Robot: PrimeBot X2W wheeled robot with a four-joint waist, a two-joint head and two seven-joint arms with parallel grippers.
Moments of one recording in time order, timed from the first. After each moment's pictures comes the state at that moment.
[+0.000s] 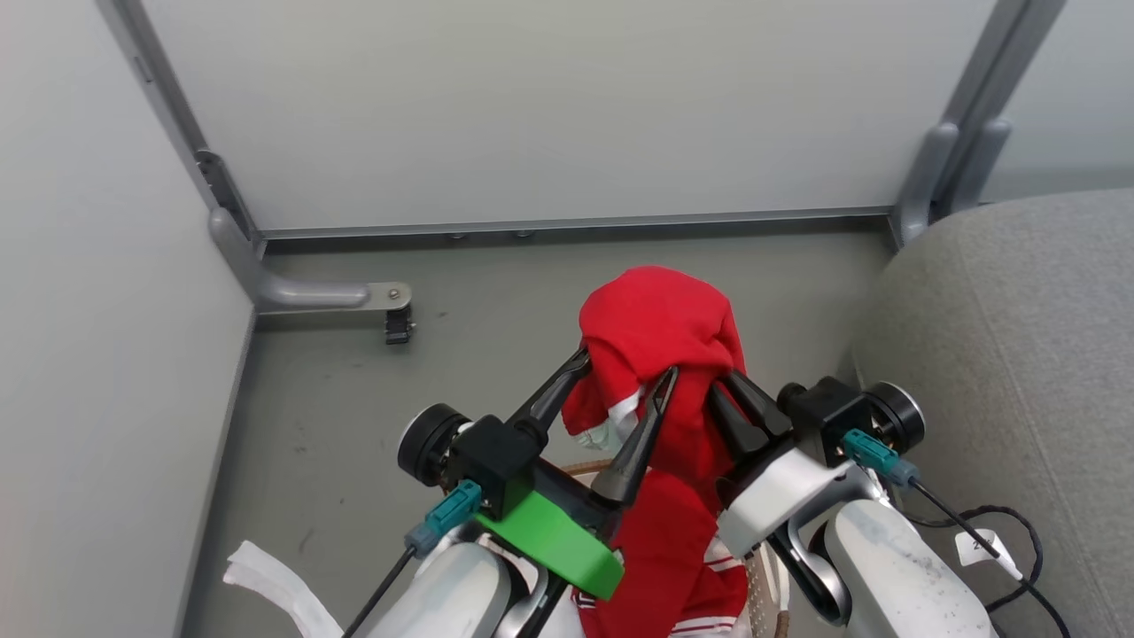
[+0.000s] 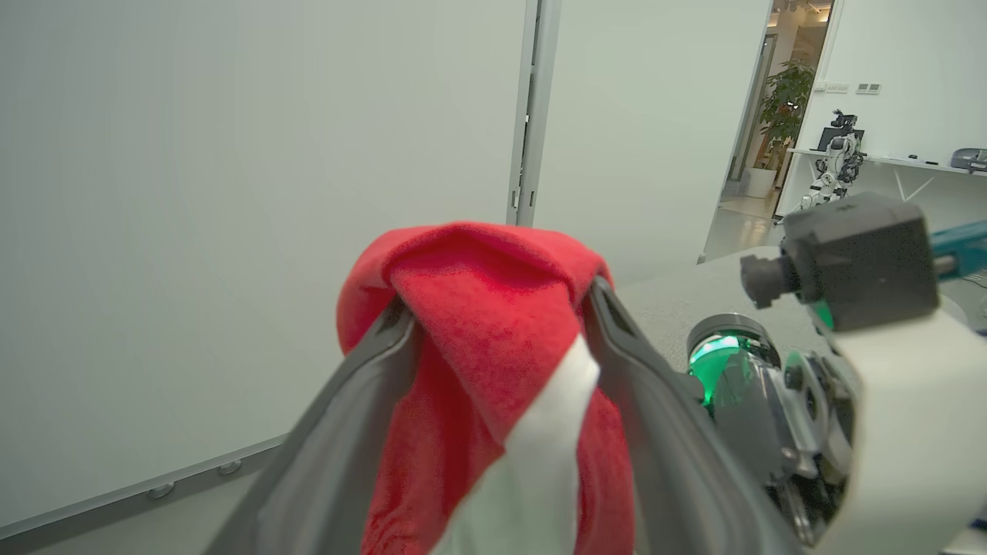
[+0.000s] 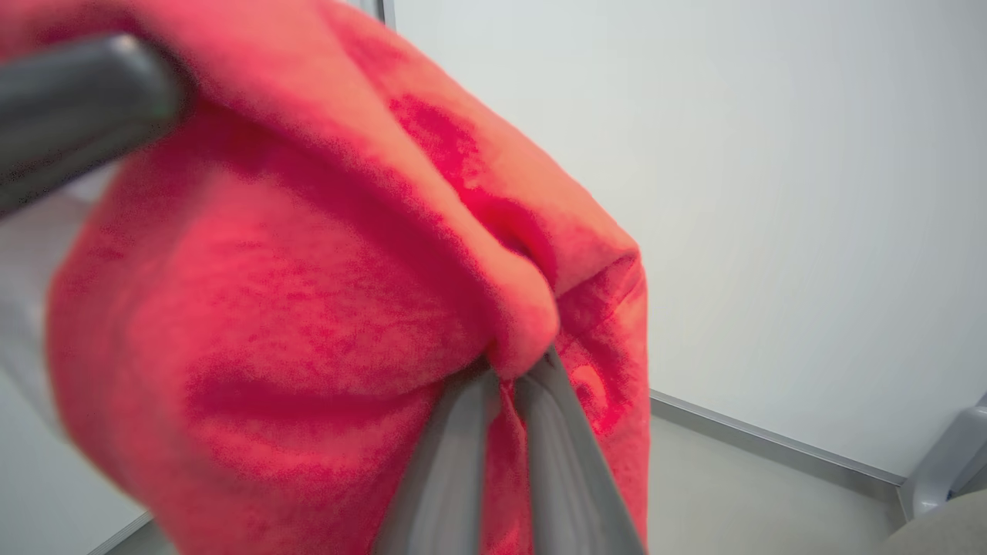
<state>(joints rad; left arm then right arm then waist) -0.32 0.05 -0.68 0.20 -0.39 -0.13 -0.26 -0.34 -0.06 0.38 0.34 0.19 0.13 -0.26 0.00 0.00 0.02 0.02</state>
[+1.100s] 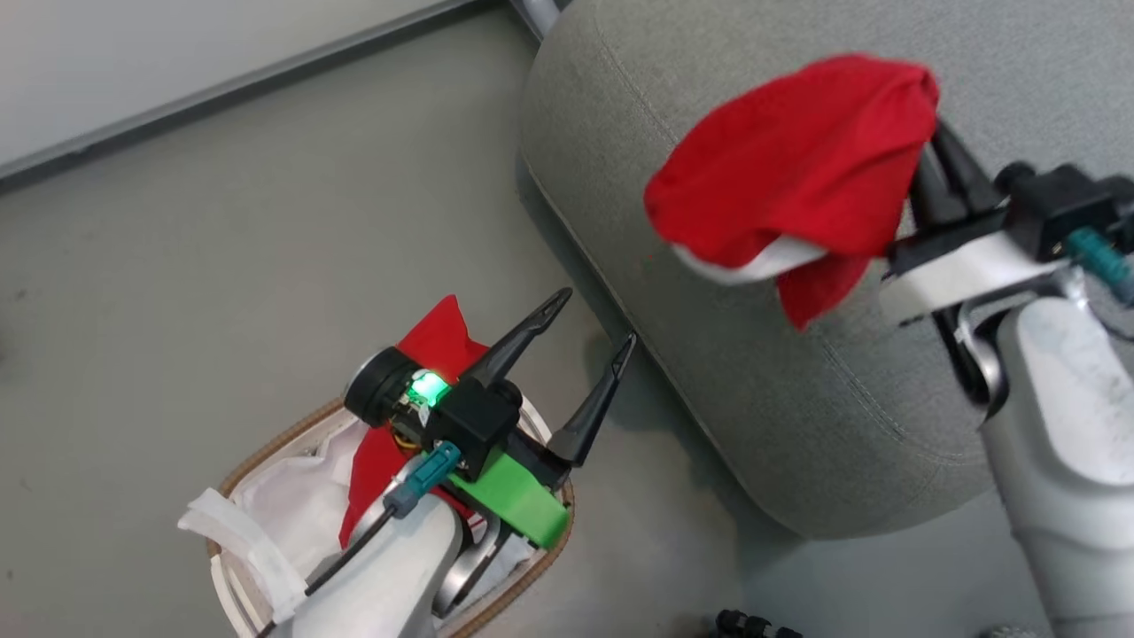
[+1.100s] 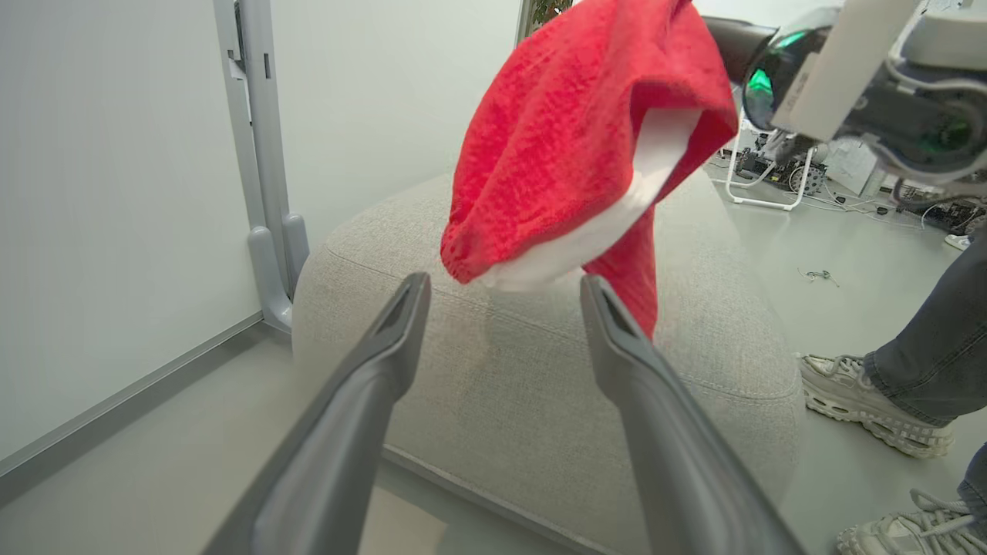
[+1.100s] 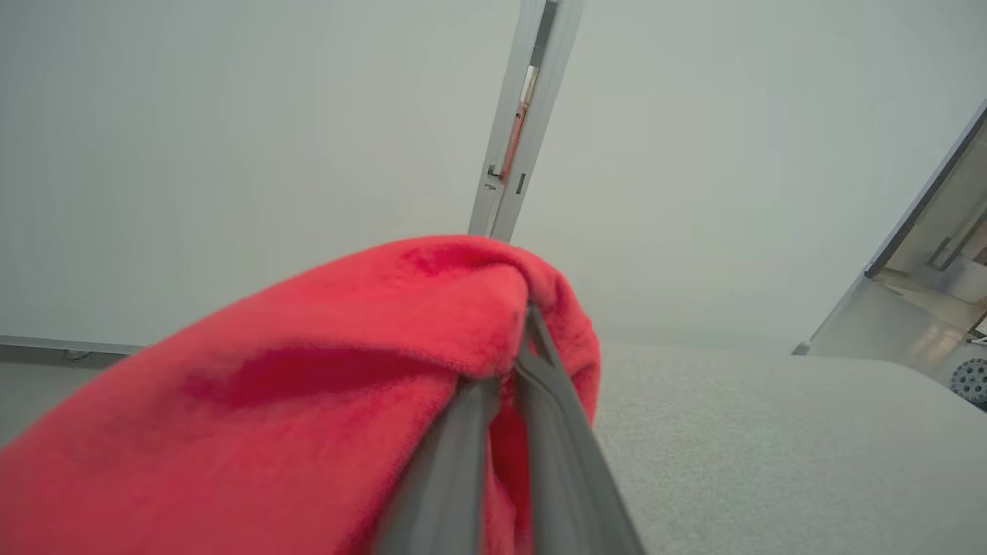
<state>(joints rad) -0.43 0.15 -0.70 0.24 -0.30 -0.13 -0.26 -0.58 -0.18 0.10 0.29 0.11 0.13 -0.26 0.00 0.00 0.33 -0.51</state>
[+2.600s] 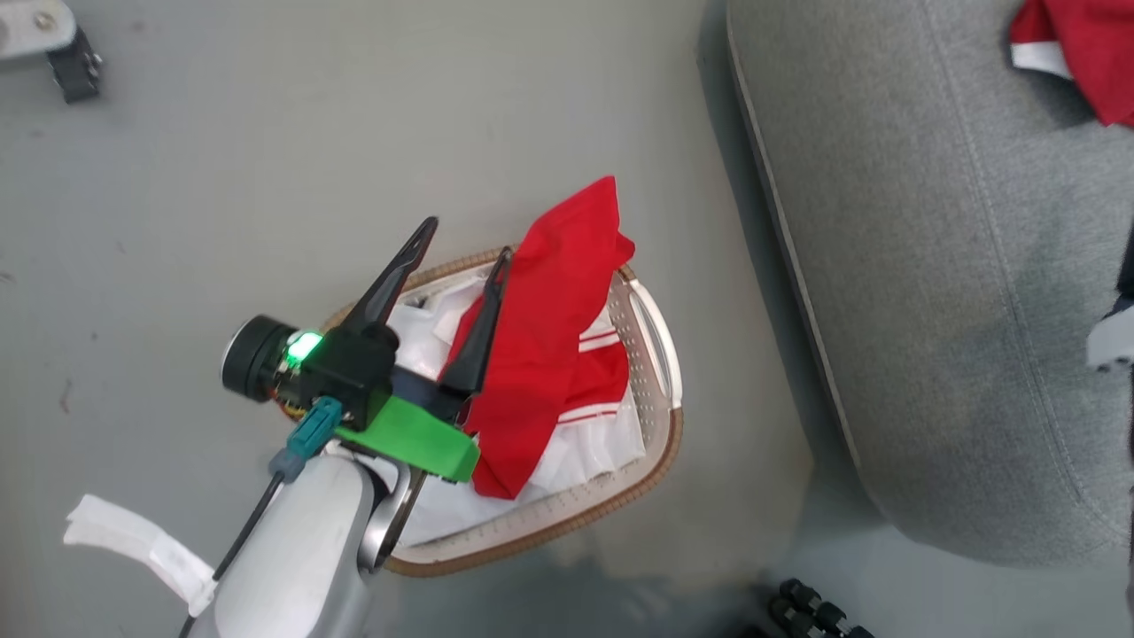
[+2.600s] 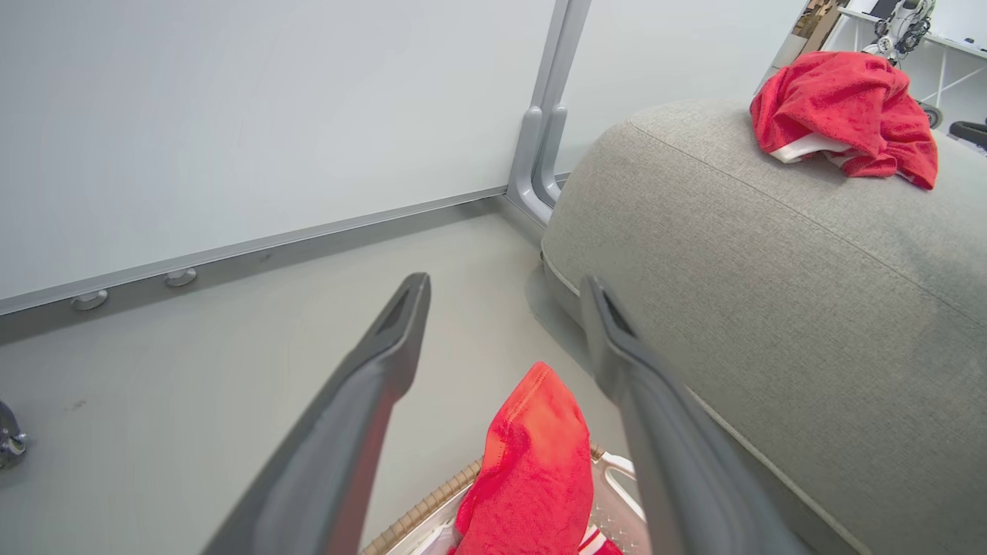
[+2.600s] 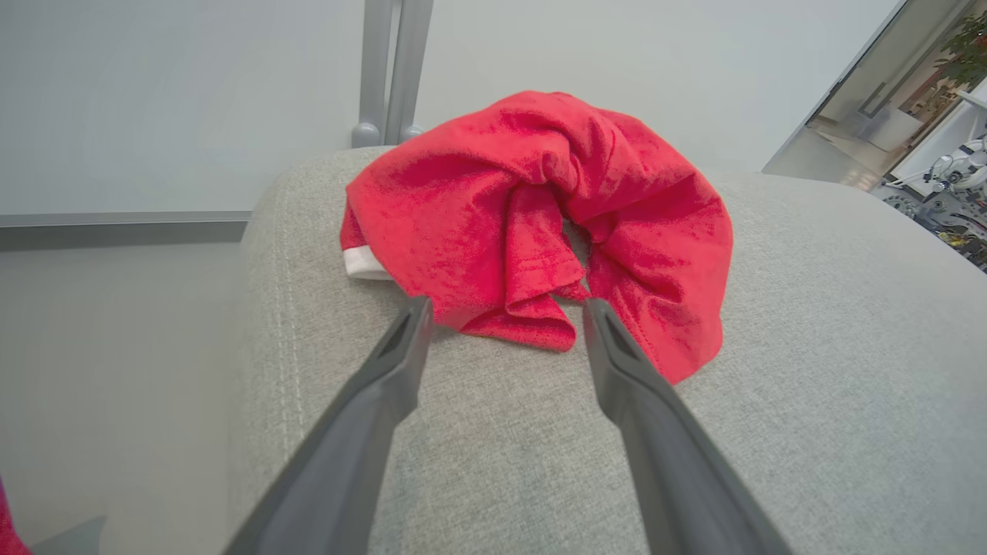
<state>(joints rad) -0.43 0.16 -0.46 0.22 -0.24 -0.13 -0.26 -0.49 -0.21 -0.39 0.39 0.05 0.13 -0.26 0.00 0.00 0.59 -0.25</state>
